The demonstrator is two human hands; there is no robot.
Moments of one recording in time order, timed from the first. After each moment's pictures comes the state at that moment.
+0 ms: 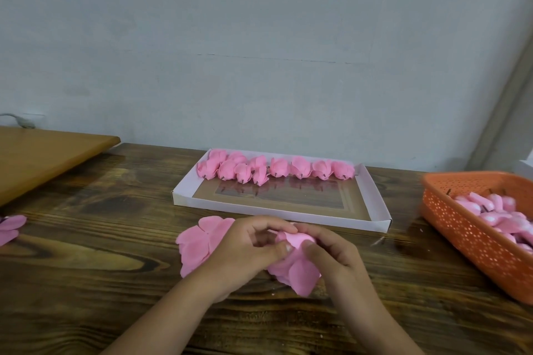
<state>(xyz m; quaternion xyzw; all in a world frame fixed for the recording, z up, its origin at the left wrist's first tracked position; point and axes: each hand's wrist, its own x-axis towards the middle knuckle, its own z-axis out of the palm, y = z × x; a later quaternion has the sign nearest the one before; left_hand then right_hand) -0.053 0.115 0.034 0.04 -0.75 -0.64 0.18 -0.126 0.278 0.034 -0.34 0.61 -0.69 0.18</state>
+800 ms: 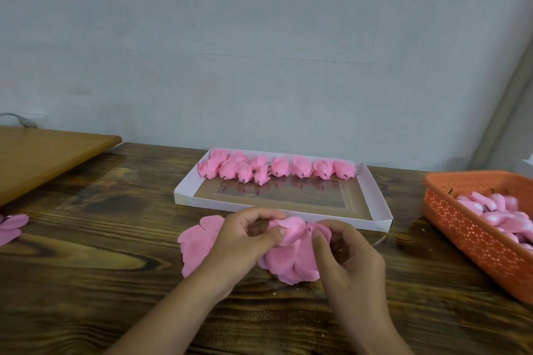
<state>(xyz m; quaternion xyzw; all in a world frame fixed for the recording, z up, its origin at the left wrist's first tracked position) -0.058 0.114 0.035 0.10 -0.71 -0.65 0.24 -0.120 0.277 0.026 -0.31 0.70 -0.64 -0.10</state>
